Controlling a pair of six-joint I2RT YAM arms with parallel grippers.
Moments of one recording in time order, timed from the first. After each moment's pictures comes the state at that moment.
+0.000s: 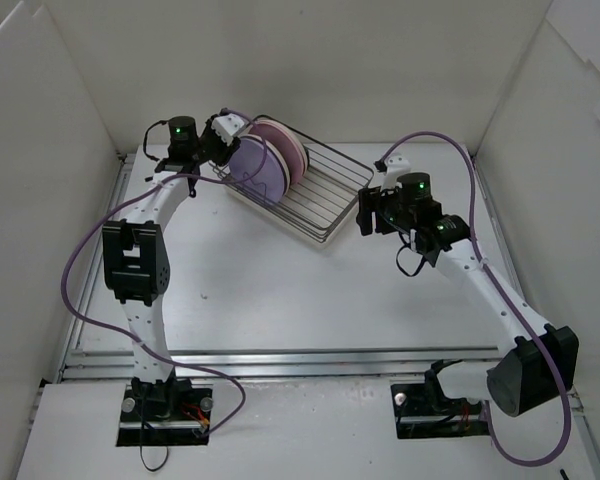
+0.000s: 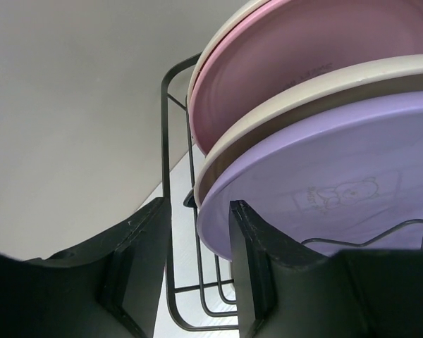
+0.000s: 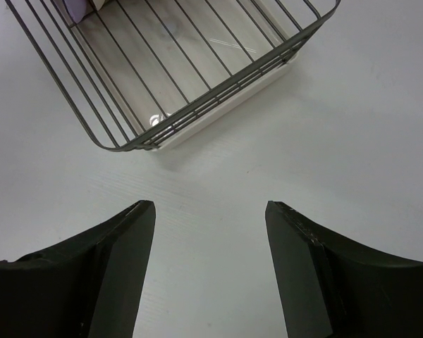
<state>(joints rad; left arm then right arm) -0.10 2.08 1.80 0.02 0.54 0.58 0.36 1.28 1.12 -0.41 -0.07 0.08</state>
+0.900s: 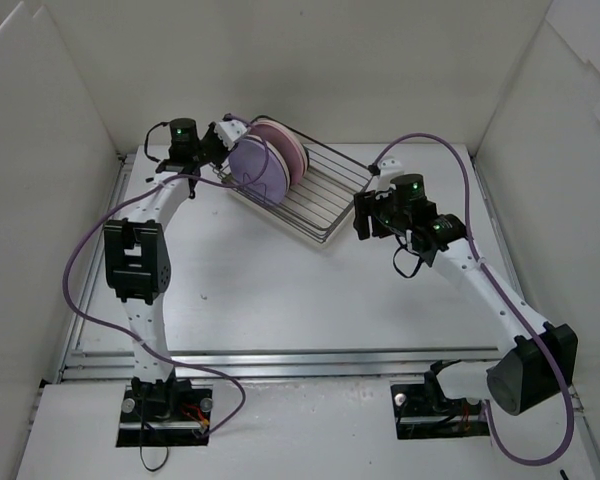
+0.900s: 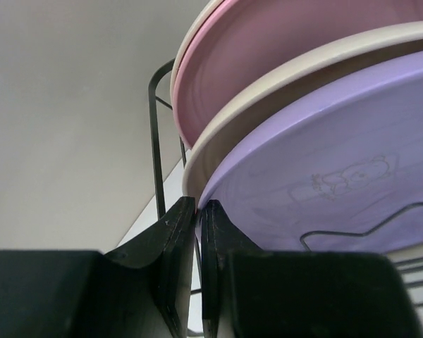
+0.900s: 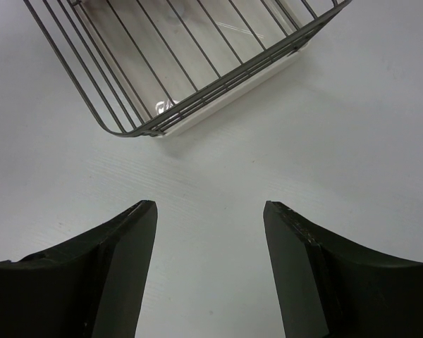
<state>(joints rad) -0.10 2.11 1.81 0.01 0.59 0.66 0.39 1.30 1.15 -0.47 -0.05 0.06</state>
